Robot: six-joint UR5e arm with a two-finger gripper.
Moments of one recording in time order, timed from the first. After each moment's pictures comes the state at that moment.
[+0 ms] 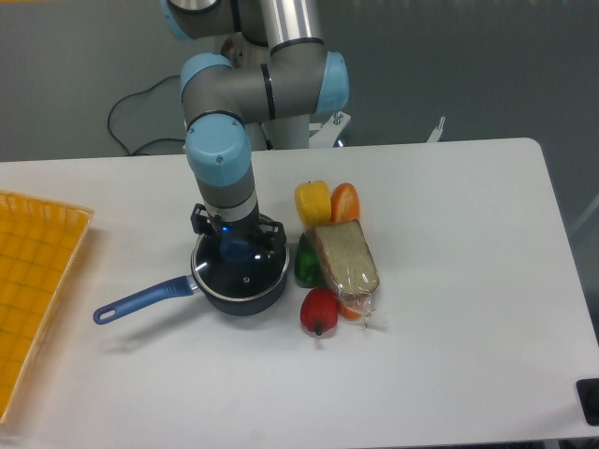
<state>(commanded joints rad) 2.25 -1.82 -1.80 -1.11 1.58 0.46</state>
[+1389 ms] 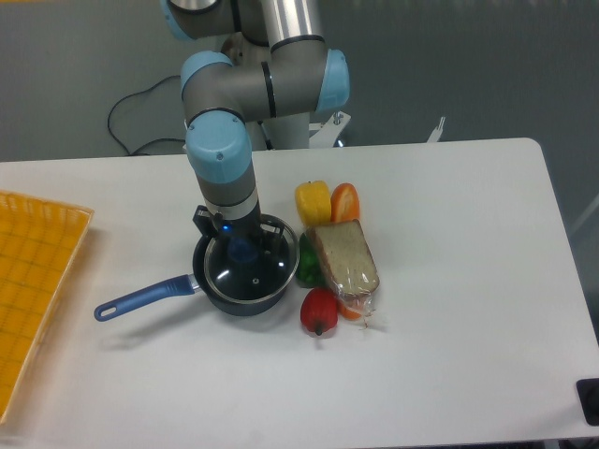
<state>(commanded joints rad) 2.26 -1.81 -1.79 -1.11 1.58 0.48</state>
